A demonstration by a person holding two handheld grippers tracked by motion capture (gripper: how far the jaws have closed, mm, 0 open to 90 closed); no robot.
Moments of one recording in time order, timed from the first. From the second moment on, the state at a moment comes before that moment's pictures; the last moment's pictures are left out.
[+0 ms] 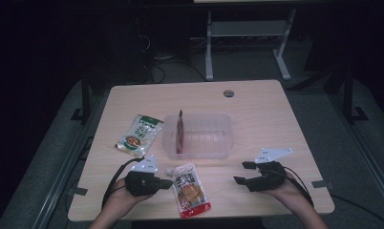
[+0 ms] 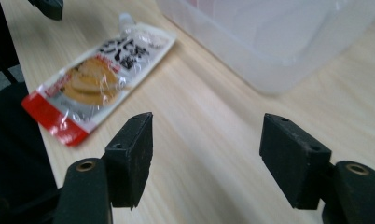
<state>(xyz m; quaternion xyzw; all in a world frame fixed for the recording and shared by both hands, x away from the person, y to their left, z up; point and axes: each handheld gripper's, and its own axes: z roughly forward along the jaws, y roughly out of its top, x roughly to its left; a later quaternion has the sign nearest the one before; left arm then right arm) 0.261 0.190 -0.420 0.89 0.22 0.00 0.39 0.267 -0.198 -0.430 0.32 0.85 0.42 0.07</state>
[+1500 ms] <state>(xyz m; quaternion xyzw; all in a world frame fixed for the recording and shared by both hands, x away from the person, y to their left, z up) 0.251 0.136 -0.451 0.92 0.18 -0.05 0.34 0.269 -0.195 -0.443 0.32 0.86 0.40 0.07</state>
